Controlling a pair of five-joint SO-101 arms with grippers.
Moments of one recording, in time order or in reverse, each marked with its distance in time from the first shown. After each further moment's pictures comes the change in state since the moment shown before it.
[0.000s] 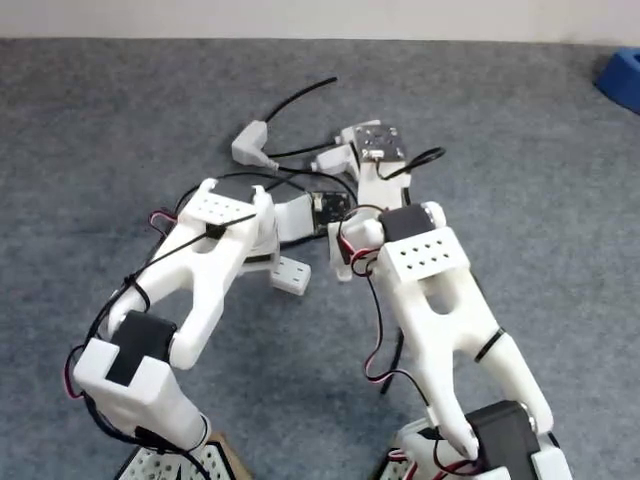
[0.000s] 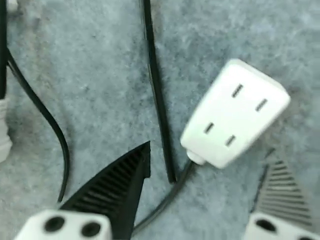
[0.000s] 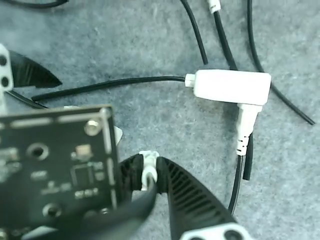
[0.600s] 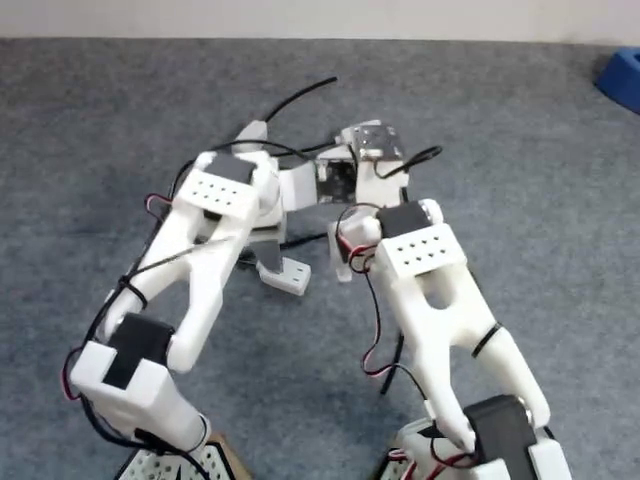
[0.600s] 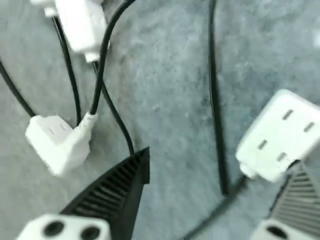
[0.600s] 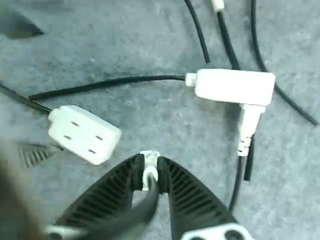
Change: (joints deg) left arm -0.5 -0.4 -9.8 1.4 -0.5; right arm 0.2 1.0 -0.8 0.0 0.9
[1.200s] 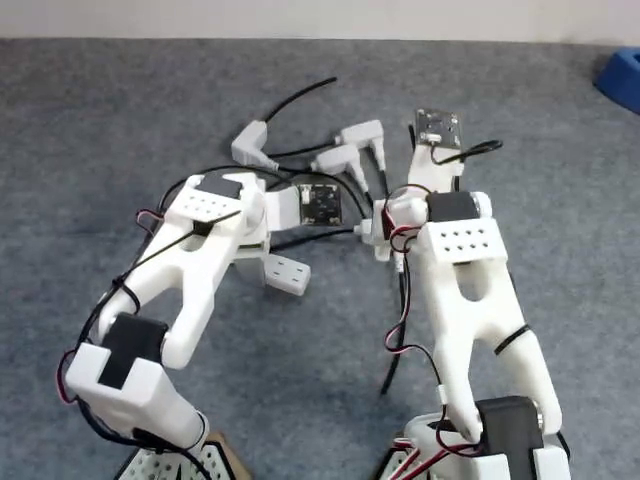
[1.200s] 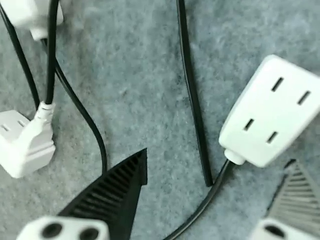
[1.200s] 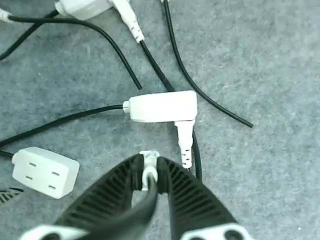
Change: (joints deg) left arm -3.1 -0.4 10.1 -7.4 -5.5; right arm 12.1 -0.1 -2.0 -0.4 0.3
